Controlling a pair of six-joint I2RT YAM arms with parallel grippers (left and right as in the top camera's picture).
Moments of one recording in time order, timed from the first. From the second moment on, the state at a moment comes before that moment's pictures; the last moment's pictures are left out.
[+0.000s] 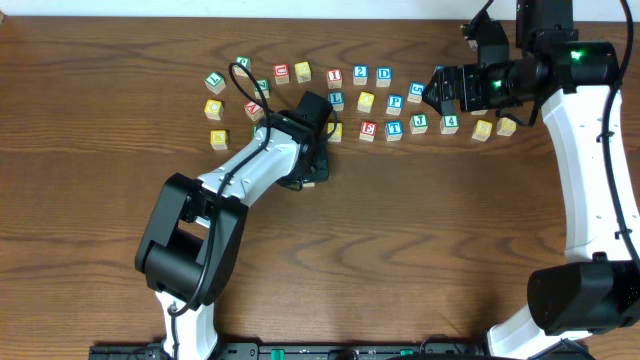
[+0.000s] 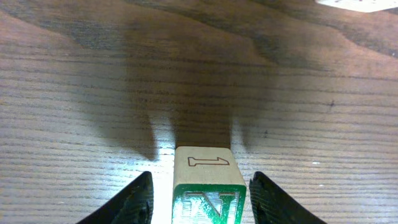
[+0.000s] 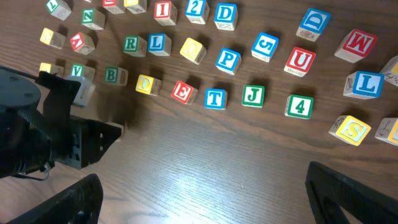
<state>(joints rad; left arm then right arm) -0.47 1.99 1.35 -0.73 0.03 -0.57 0.04 1.78 1.86 -1.19 -0.37 -0.08</state>
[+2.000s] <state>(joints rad) -0.25 1.59 1.61 -1.04 0.03 -0.27 0.04 1.78 1.86 -1.19 -0.37 -0.08</state>
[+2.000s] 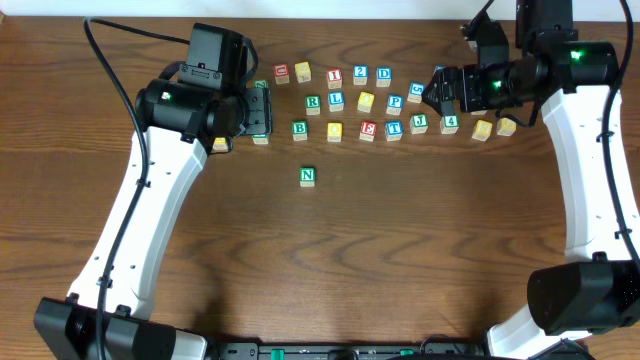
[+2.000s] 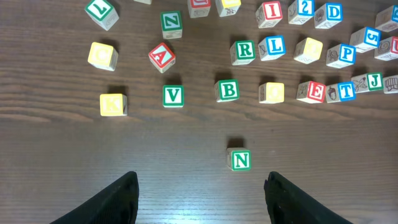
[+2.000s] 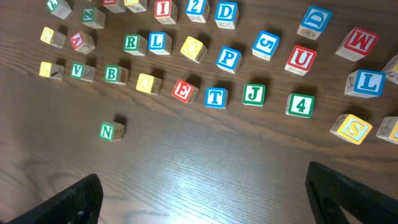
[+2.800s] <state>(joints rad) -0.25 1.60 1.61 -1.04 0.03 -0.27 0.04 1.78 1.86 -1.16 -0.39 -0.08</state>
